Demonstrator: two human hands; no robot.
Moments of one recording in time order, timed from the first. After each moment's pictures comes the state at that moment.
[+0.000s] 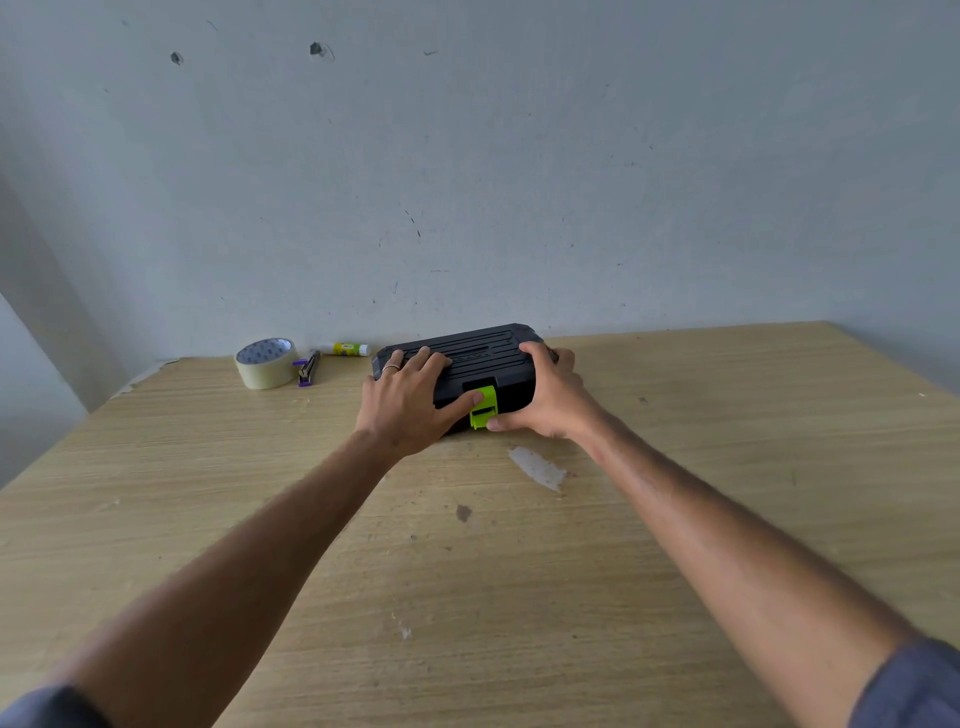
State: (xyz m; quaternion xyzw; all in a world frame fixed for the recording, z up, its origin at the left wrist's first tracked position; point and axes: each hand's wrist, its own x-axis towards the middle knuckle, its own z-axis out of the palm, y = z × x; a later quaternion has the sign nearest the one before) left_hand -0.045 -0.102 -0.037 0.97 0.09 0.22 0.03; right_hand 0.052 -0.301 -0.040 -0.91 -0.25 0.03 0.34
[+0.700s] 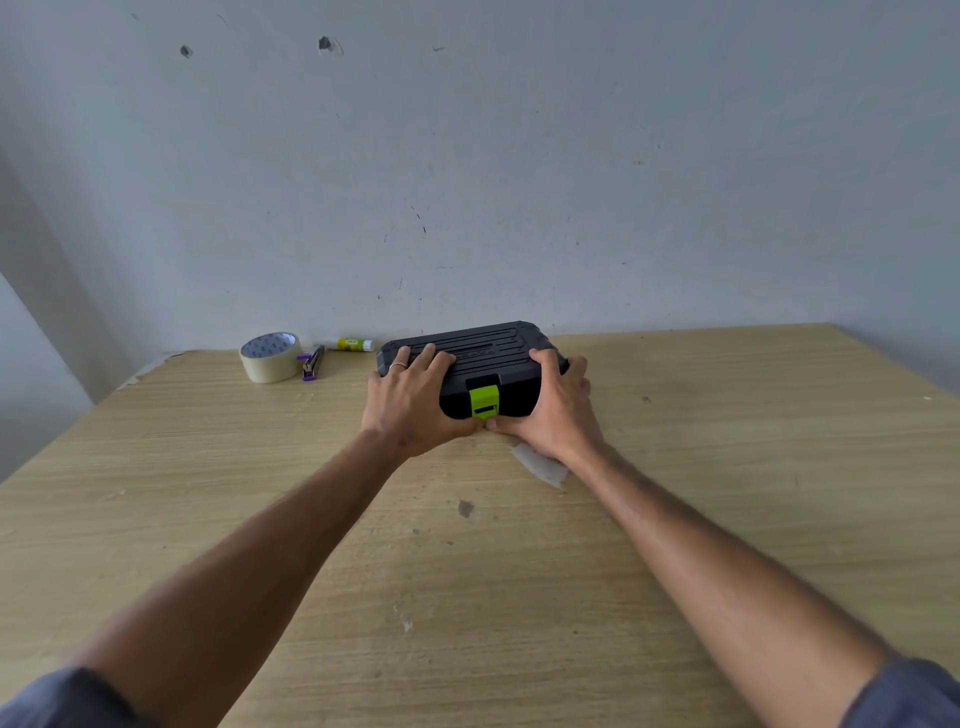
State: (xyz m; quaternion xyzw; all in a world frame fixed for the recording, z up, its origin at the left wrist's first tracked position) left_hand -0.049 -0.105 -0.037 0.98 0.09 0.17 0.00; right_hand 0.031 -0.297 -0.065 -0.90 -0.23 -0.12 0.35
